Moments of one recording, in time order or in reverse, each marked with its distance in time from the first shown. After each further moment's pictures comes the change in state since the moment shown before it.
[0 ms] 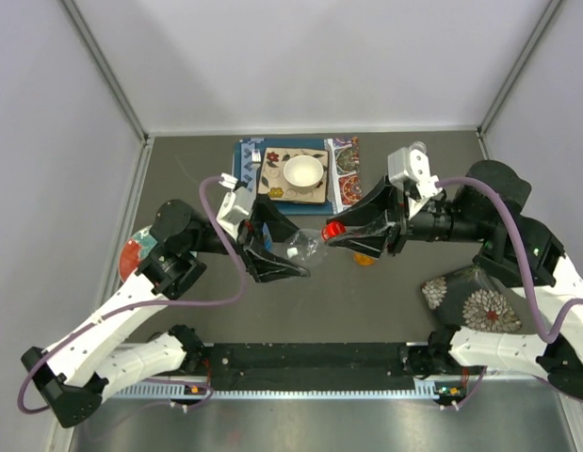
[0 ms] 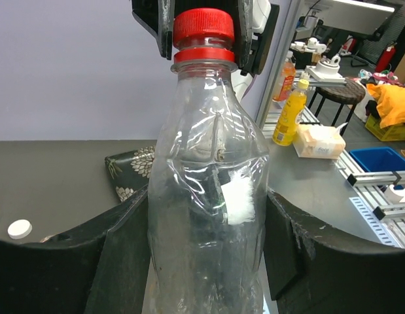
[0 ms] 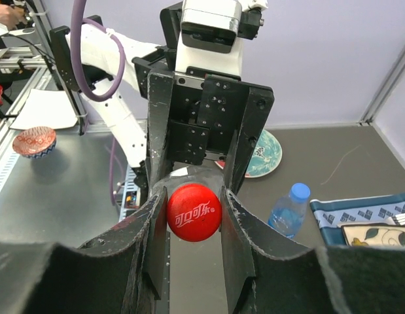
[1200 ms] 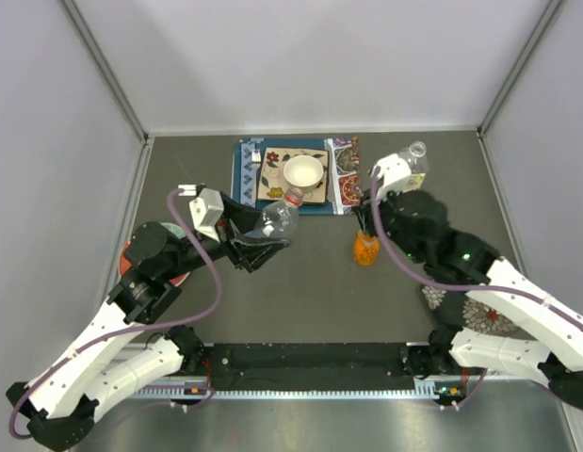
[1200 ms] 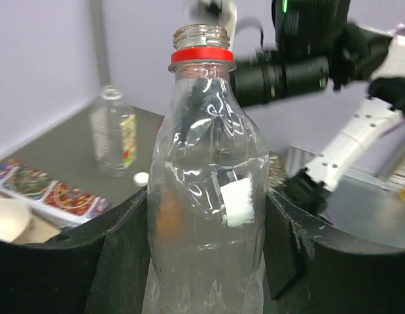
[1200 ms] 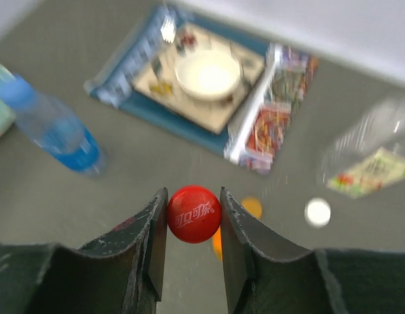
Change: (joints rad) left arm 0.016 -0.189 -0.058 -0.225 -0.443 0.123; right arm -0.069 -0.049 -0.380 0.080 0.919 0.106
